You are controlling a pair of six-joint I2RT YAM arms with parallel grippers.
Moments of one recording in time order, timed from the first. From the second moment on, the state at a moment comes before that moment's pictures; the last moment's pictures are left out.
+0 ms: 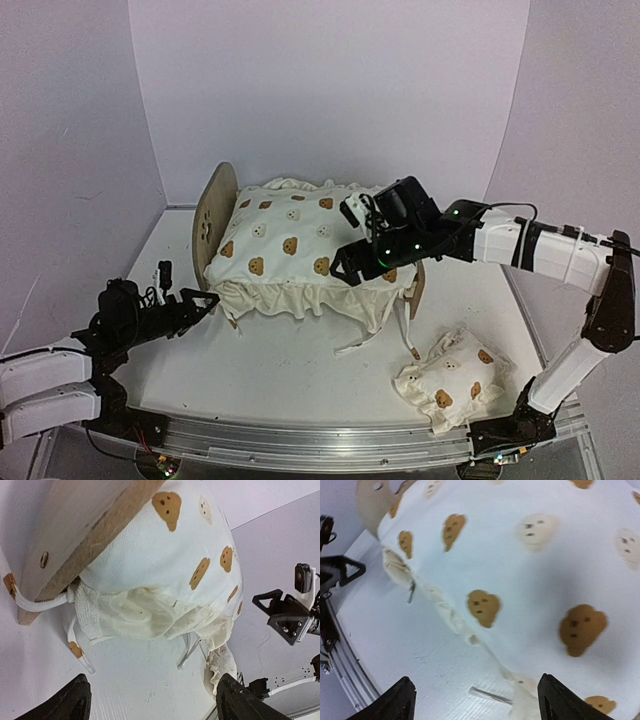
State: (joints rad) left arm -0.45 0.75 0.15 0.30 0.34 -0.86; right arm 0.87 1.59 1.32 -0.50 -0.04 0.24
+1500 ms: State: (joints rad) left arm -0.37 0.78 0.81 -0.55 -0.12 -0.89; right arm 0.91 1.40 1.31 -0.61 -0.01 0.45
